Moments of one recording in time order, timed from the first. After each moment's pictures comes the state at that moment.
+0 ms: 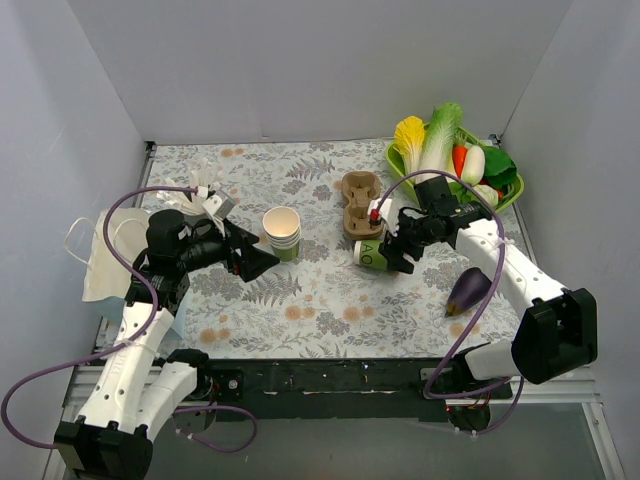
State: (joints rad) left arm -0.16 0.81 0.79 -0.32 0.85 -0.13; right arm 0.39 1.37 1.10 -0.82 -0.50 -0.80
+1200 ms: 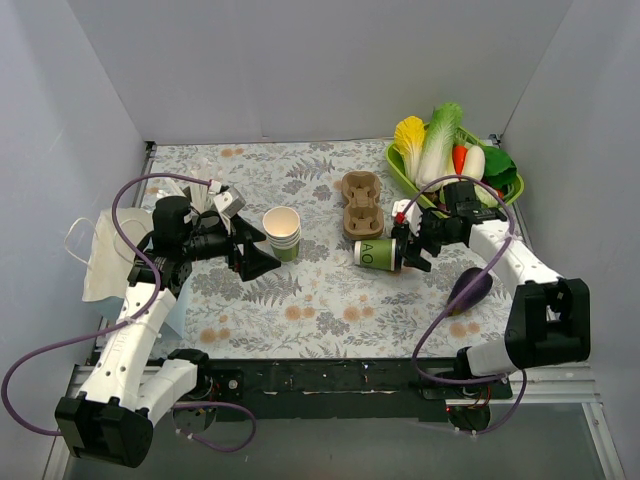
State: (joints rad) left arm -0.16 0.93 0.89 -0.42 0.99 0.08; right arm 0.16 1.41 0.98 -0.66 -0.63 -1.06
